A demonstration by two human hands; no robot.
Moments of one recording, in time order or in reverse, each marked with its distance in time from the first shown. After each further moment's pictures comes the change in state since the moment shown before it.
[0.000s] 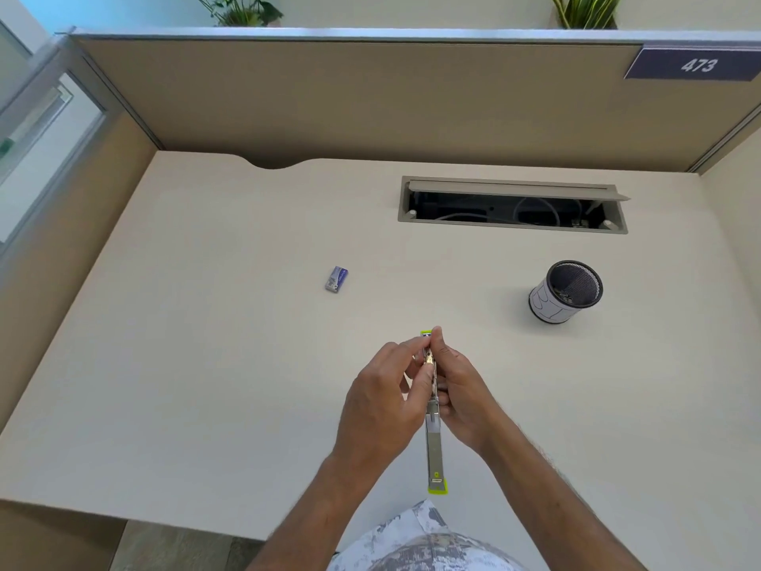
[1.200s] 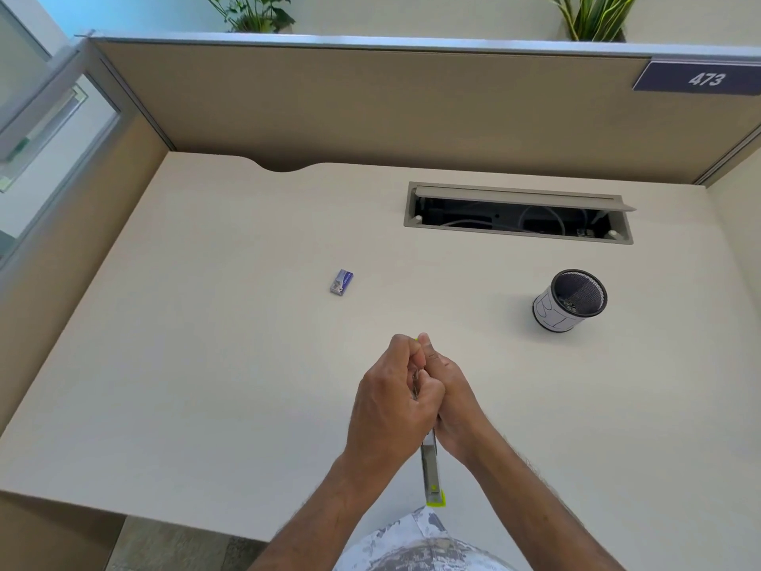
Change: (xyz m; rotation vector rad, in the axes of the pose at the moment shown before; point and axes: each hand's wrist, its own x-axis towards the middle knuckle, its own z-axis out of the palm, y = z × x) left_hand 0.001 0.019 0.000 0.014 0.135 -0.038; right_hand -0.003 0.006 0.022 -0.079 0.036 -0.057
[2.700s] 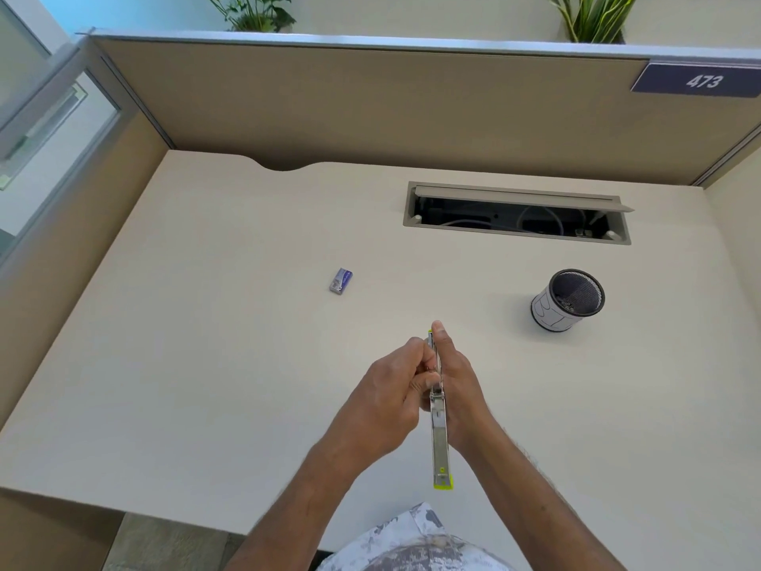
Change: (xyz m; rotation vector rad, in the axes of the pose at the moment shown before) left_hand 0.011 -0.006 -0.021 -0.162 -0.418 0.050; right_hand 0.003 -0.009 -0.004 0.144 0.159 0.019
